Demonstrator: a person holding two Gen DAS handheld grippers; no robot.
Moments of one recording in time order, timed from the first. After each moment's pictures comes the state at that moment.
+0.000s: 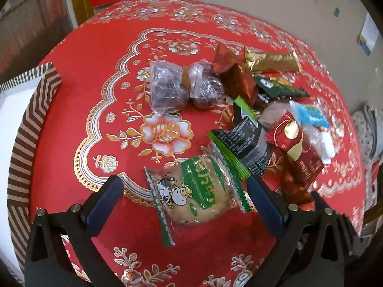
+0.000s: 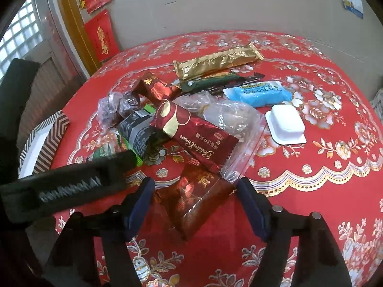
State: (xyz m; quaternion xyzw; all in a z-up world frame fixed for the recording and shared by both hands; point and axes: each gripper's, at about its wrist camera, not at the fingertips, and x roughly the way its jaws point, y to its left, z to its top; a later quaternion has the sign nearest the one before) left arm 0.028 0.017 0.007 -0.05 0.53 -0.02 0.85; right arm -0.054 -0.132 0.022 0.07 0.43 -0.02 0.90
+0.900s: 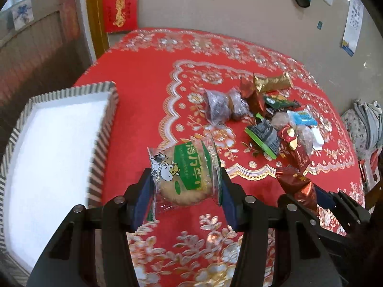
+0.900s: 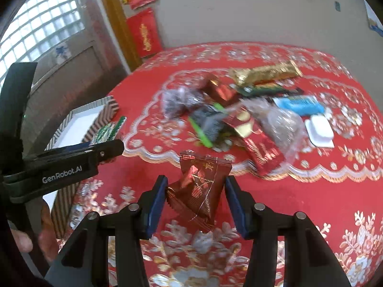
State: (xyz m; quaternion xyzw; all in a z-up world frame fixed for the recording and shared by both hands) left arm -0.030 0.103 0.059 -0.03 0.46 -0.04 0.89; right arm -0.088 -0.073 0.044 0.04 0.40 0.07 0.91
